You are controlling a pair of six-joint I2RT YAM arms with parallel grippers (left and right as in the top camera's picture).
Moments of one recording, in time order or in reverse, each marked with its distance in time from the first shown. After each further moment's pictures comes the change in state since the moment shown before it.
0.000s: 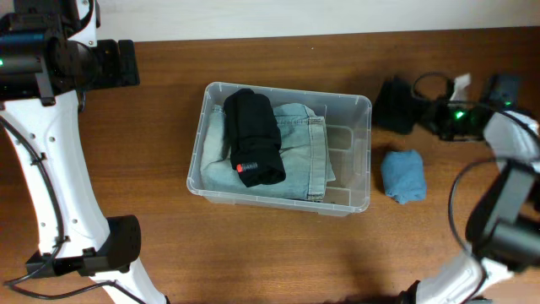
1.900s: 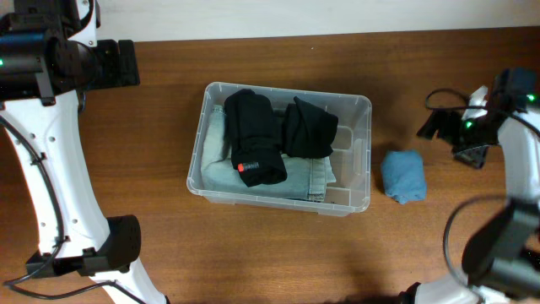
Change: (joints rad) left arm 0.000 0.000 0.000 0.000 0.000 0.000; right arm 0.027 -0.118 0.055 -0.491 0.535 -0.019
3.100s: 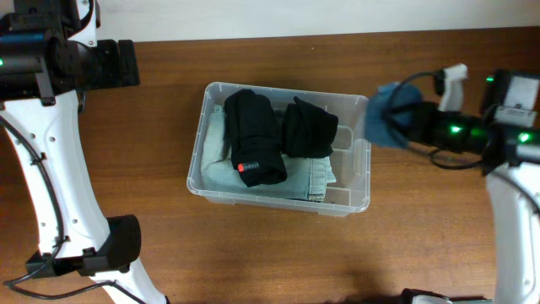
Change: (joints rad) left arm 0.000 0.000 0.000 0.000 0.000 0.000; right arm 0.211 -0.426 -0.116 0.218 -0.537 0.043
